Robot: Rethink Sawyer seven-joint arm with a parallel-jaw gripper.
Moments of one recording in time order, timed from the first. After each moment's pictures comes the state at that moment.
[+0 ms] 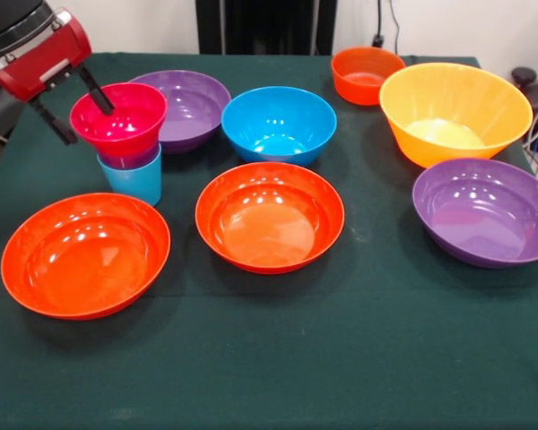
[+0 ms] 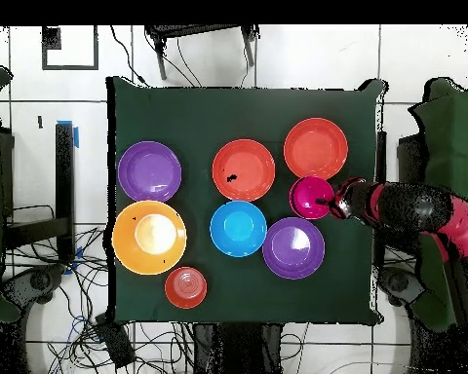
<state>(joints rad) -1.31 -0.33 1.00 1.54 -0.64 1.04 0.84</state>
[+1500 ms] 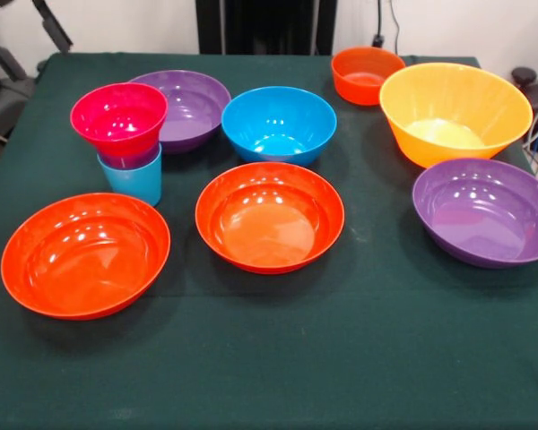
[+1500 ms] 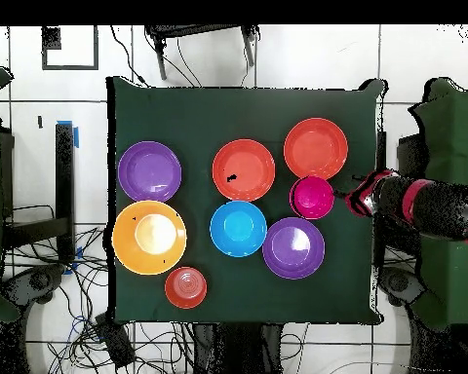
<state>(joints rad) -1.39 -0.50 1.12 1.62 -0.52 1.04 0.84</state>
